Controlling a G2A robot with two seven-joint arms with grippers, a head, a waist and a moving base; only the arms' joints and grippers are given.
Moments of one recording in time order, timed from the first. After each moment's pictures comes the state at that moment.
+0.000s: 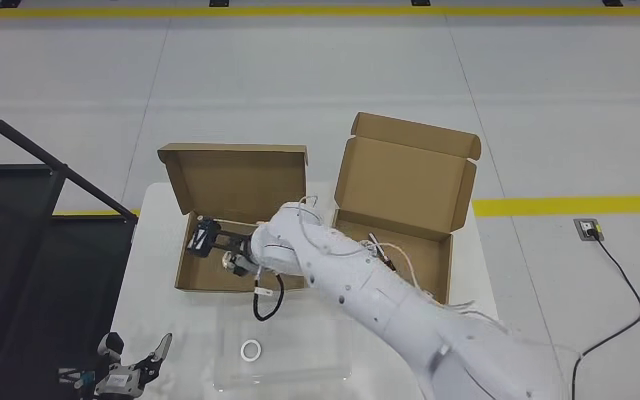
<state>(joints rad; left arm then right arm) 1.91 -1.17 -1.81 -1.76 1.13 -0.15 0.31 -0.08 -1.86 0.33 -0.62 -0.76 -0.43 0.75</state>
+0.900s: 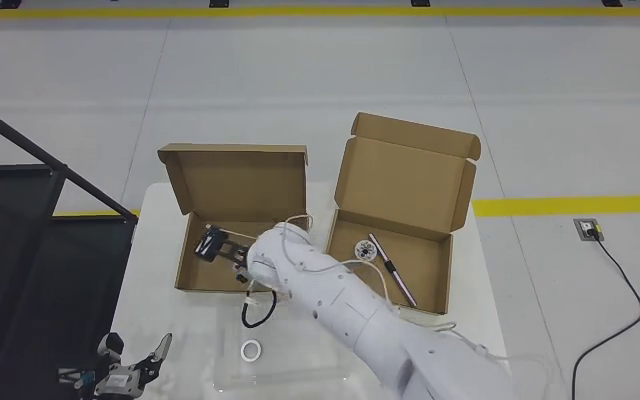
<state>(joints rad) 1.91 -1.17 -1.81 -1.76 1.13 -0.15 0.31 -0.13 -1.97 0.28 -0.42 -0.83 -0.26 0.67</state>
